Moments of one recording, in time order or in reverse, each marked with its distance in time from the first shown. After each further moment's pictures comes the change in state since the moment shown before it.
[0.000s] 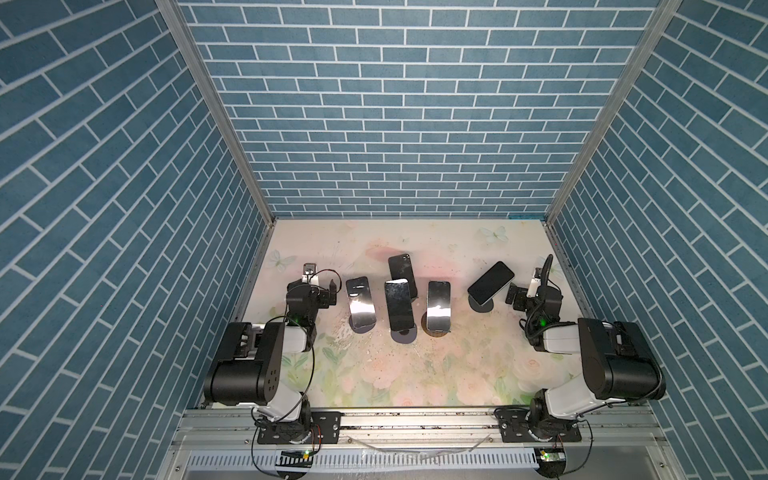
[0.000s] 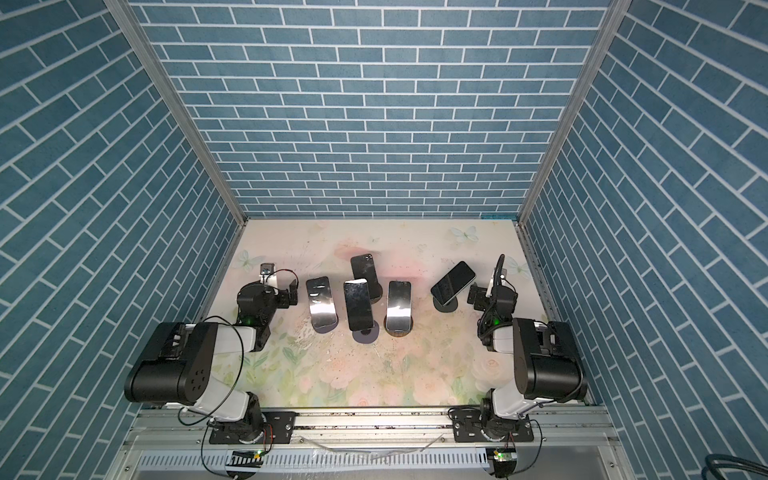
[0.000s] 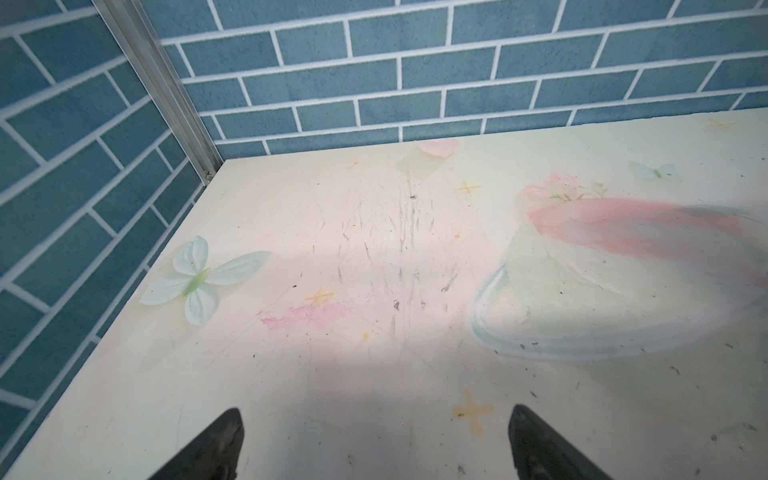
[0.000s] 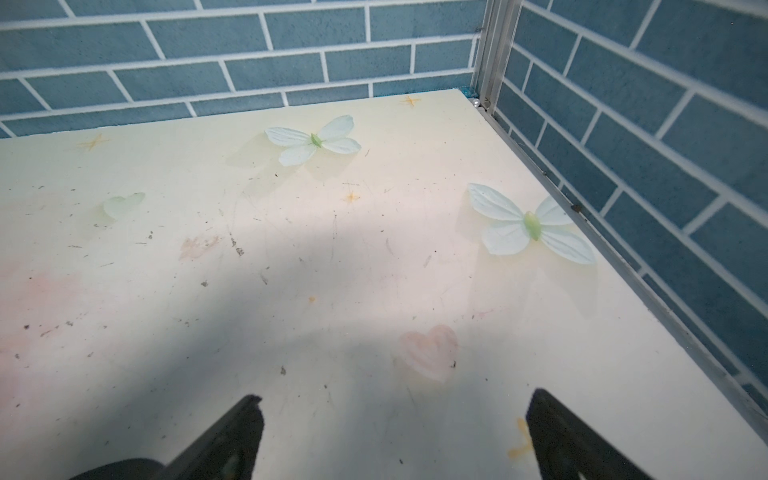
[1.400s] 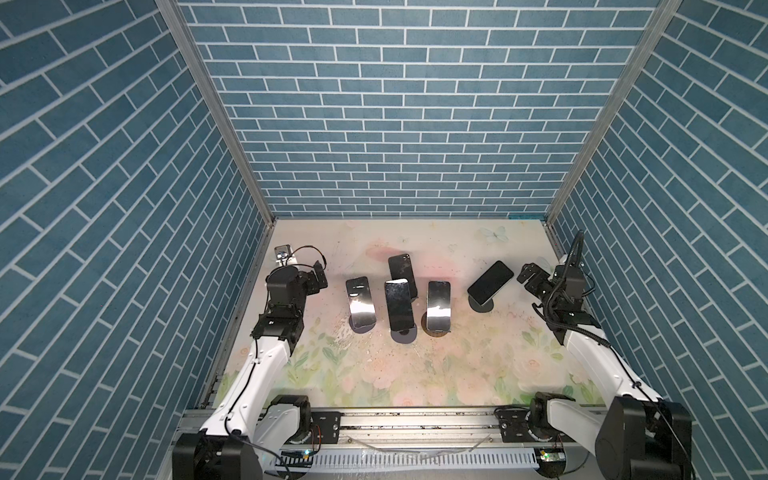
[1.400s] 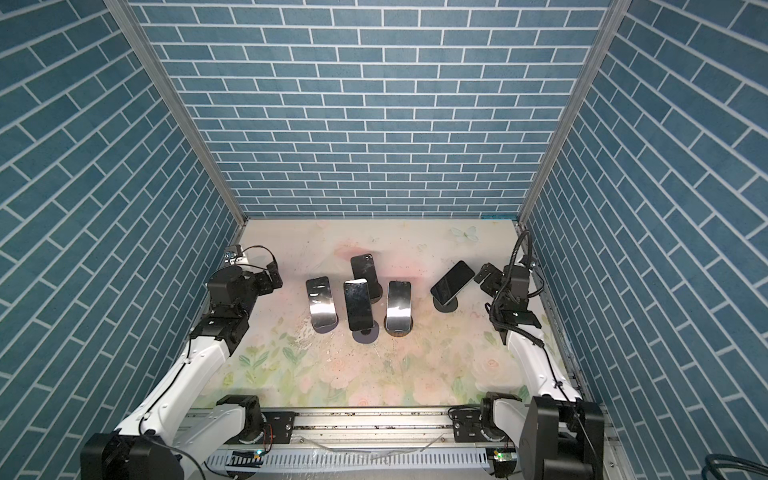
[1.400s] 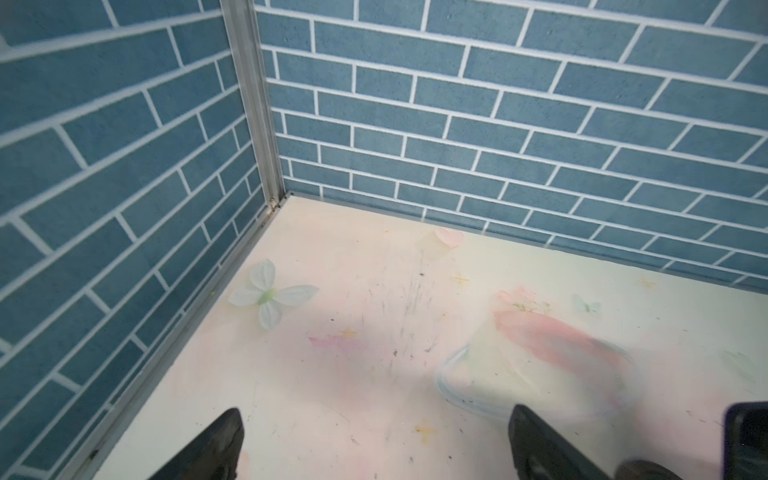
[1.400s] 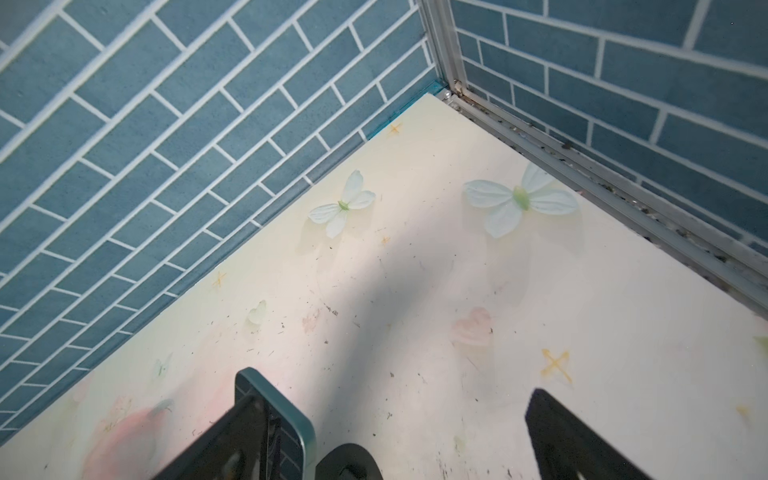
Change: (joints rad) left arm -0.045 -0.560 0.270 -0.824 -0.113 -0.284; right arm -0.005 -0.468 0.271 -0.811 -0.014 0.534
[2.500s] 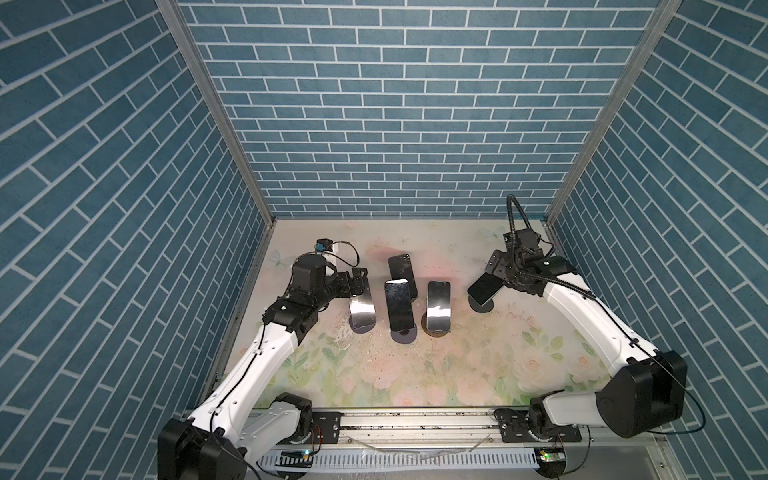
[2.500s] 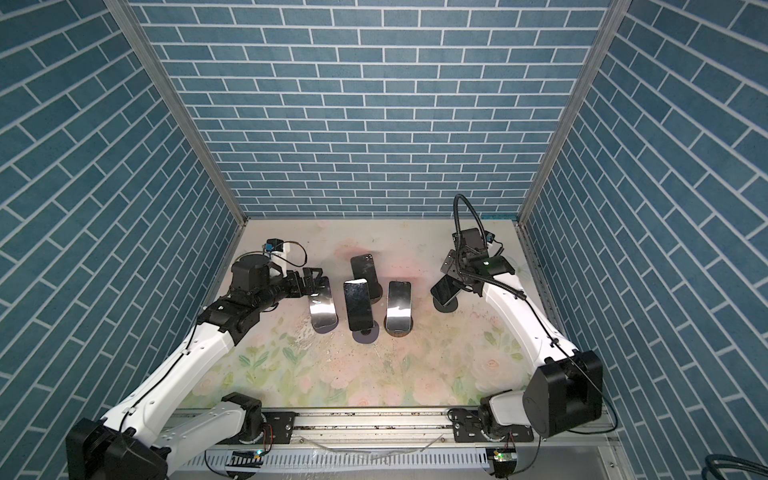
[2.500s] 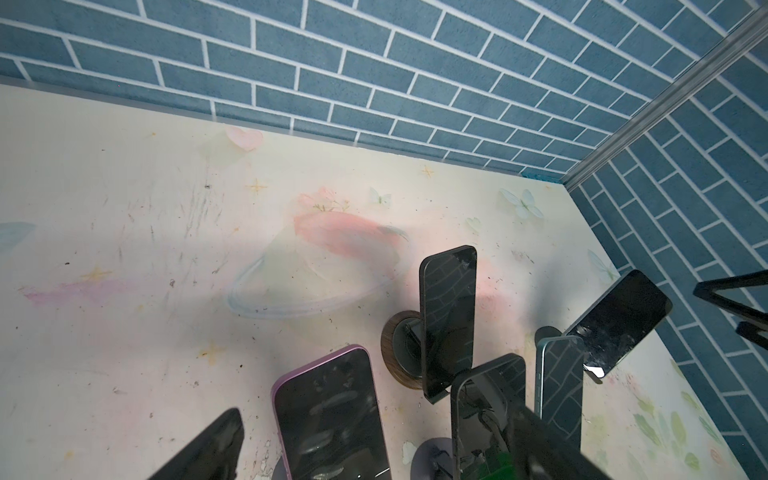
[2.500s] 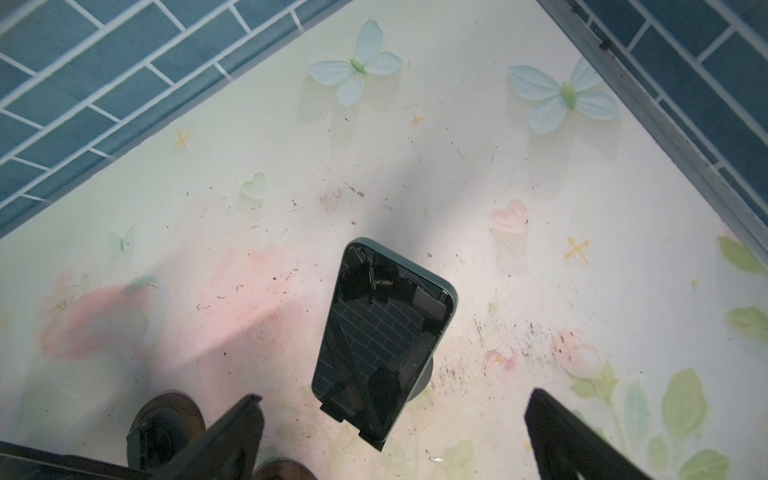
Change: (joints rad) left arm -0.238 0.069 0.190 -0.274 0.305 -0.143; right arm 0.381 0.324 0.595 -0.768 0.225 0.135
